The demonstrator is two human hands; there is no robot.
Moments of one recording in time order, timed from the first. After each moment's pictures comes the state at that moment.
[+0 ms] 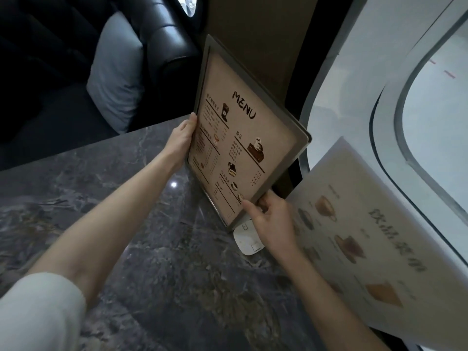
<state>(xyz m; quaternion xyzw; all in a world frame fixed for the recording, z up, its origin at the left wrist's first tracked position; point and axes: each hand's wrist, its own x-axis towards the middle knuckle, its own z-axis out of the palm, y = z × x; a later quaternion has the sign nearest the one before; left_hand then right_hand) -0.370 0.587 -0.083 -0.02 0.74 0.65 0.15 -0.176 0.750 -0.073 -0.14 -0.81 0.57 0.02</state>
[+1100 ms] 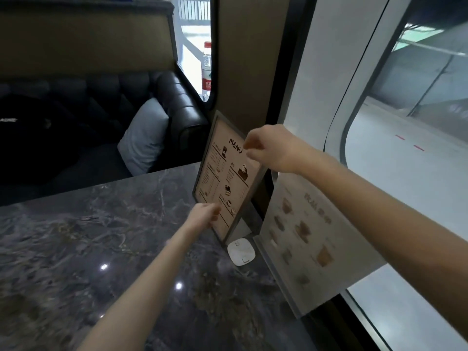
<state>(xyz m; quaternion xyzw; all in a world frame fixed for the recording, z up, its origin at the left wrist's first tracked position) -0.210 0.609 -0.054 -0.10 0.76 0.61 0.19 -0.179 0.765 0.153 0.12 -0.98 0.17 0.01</state>
